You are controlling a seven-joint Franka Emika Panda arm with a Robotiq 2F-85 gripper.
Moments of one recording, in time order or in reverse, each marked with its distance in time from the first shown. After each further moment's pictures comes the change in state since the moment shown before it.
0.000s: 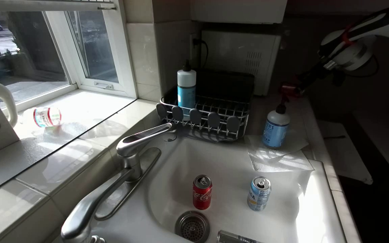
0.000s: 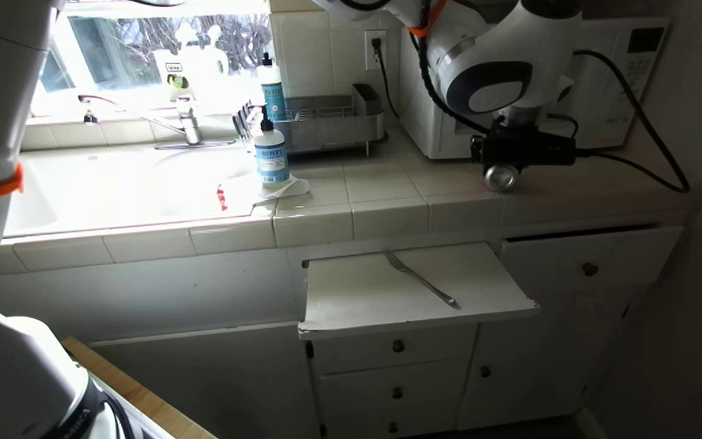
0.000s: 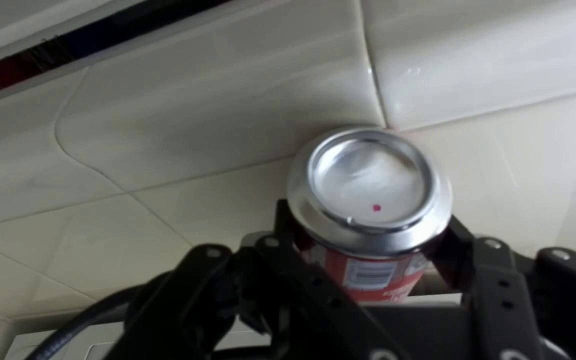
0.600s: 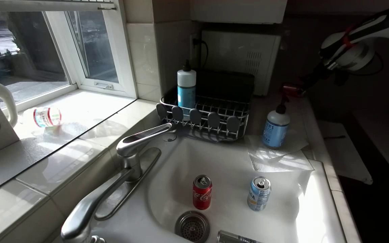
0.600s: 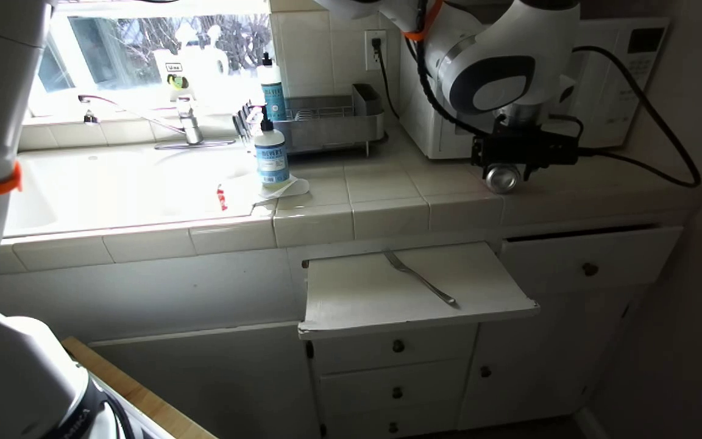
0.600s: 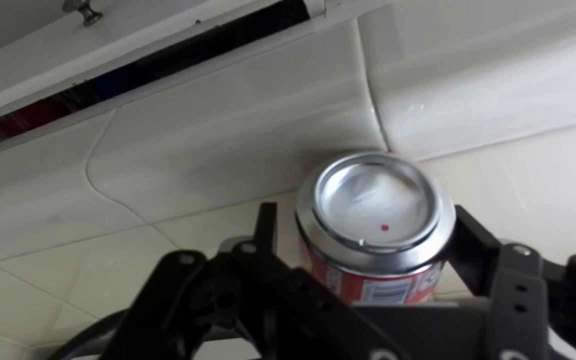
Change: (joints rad) arm 0.000 -0.014 -0.009 -0.020 -0.103 0.000 0.103
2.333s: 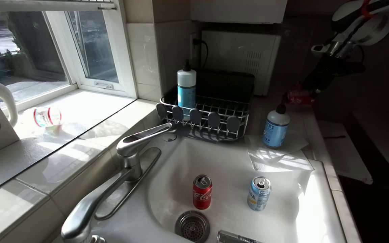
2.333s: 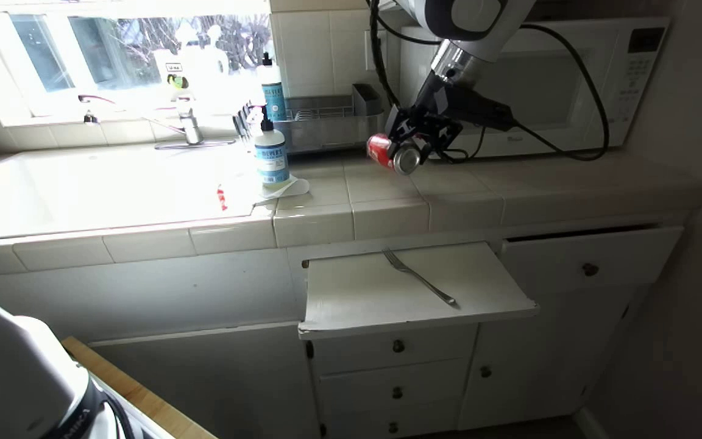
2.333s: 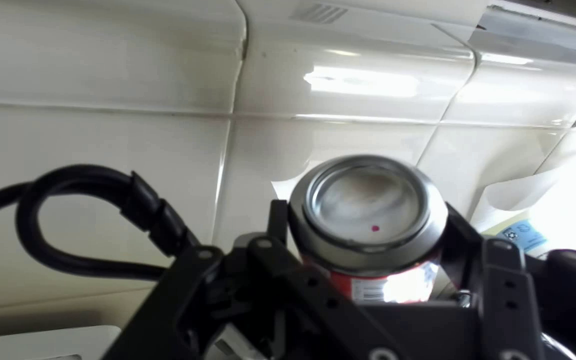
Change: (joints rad) arm 0.073 -0.215 -0.026 -0.077 -0.055 -0.722 -0.313
